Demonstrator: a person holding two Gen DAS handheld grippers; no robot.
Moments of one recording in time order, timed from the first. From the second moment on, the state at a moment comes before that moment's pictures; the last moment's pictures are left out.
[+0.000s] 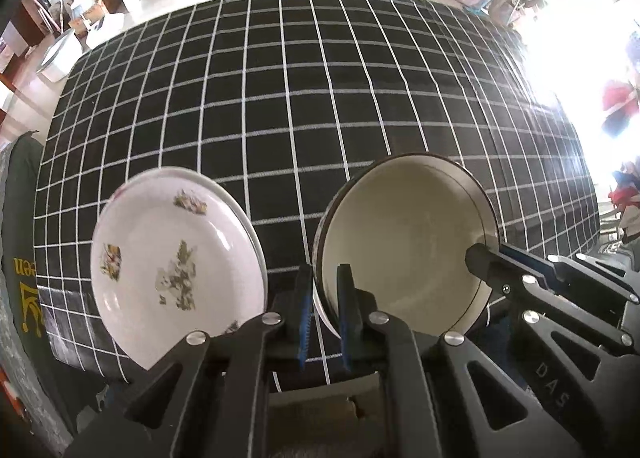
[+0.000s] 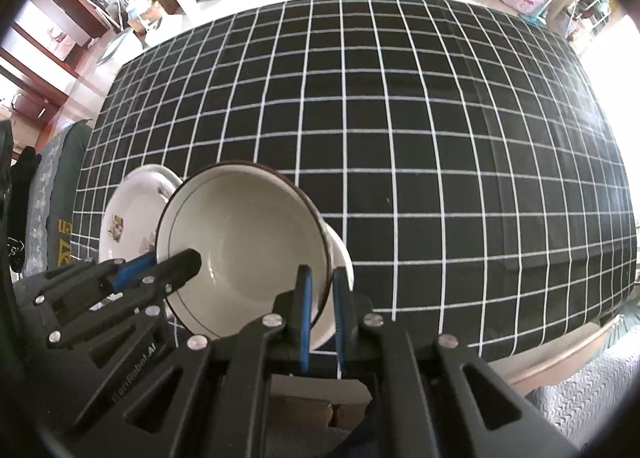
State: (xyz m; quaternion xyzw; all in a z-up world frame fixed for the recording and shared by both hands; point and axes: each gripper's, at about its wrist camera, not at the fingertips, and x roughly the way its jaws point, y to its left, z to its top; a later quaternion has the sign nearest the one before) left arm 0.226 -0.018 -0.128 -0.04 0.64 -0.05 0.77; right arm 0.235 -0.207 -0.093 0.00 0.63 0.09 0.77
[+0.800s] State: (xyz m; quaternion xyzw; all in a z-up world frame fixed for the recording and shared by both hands) left arm 0.222 -0.037 -0.164 -0.03 0.66 -0.05 0.75; right arm 0.228 -0.205 -0.121 -0.02 0.65 0.08 0.76
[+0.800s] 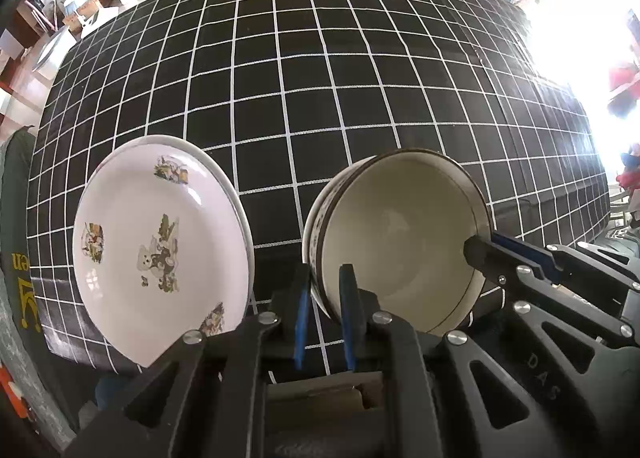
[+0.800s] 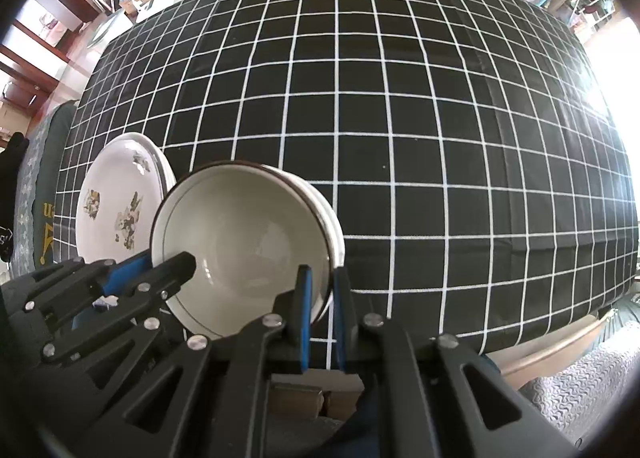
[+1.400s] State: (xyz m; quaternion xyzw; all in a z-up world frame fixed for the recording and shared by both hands) left arm 0.202 -0.035 -0.134 -0.02 0.60 -0.08 0.80; right arm 0.204 -0.214 -0.084 -0.04 0.58 0.08 0.81
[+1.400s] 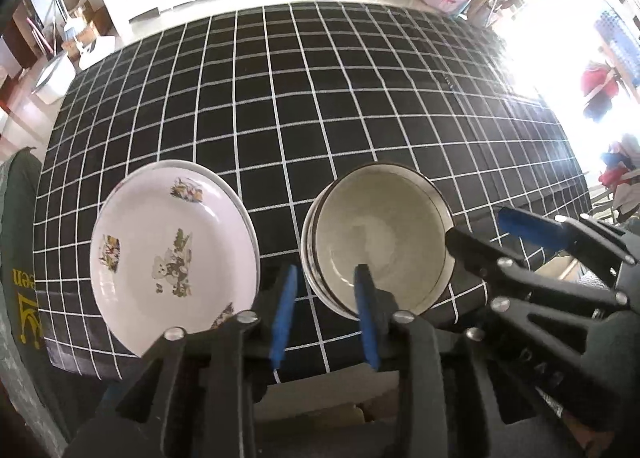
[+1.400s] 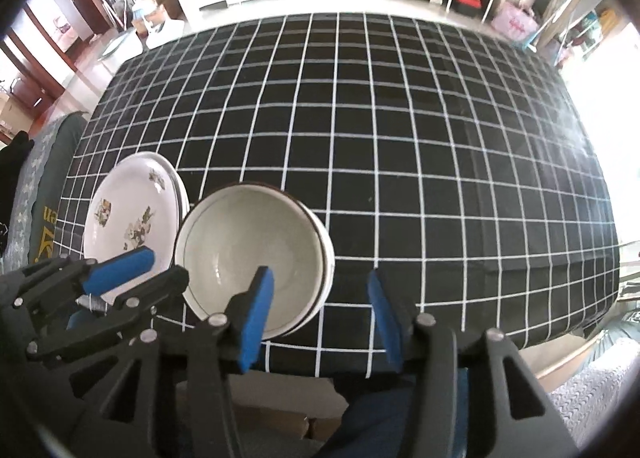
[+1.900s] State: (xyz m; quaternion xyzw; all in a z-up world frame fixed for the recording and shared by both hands) left arm 0.154 -0.019 -0.109 -0.06 0.54 -0.12 0.83; right arm 0.171 -0.219 -0.061 -0.01 0.52 0.09 0.85
